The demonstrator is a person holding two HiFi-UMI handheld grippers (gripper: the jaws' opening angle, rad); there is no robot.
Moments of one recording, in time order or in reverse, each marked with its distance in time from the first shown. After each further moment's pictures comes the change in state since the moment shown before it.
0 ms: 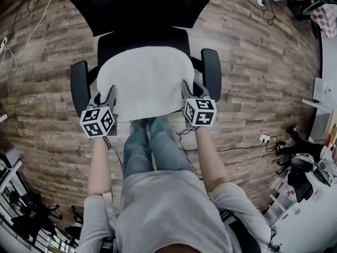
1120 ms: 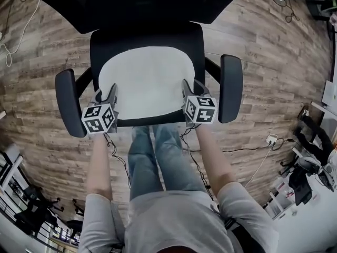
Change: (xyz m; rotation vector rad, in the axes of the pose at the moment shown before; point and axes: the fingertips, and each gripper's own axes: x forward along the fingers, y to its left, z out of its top) left arm 0.117 0.061 -0.079 -0.003 0.120 0.035; right arm 0.130 -0.034 -0.086 0.086 0.128 0.025
